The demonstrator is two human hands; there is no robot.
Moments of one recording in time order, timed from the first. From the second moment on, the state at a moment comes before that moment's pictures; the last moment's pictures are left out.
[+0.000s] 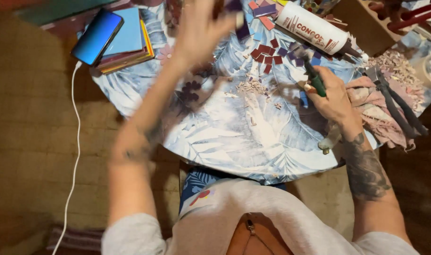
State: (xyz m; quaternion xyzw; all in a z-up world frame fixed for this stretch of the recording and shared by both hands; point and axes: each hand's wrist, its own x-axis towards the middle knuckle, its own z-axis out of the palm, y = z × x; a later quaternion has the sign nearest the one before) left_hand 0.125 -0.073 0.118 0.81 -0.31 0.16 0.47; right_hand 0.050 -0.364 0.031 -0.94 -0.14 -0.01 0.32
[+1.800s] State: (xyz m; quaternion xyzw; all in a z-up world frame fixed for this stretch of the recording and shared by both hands) left_hand 0.013 -0.105 0.019 0.49 0.04 -0.07 0.87; right_hand 0.042 -0.345 0.042 -0.93 -0.19 0.17 0.26
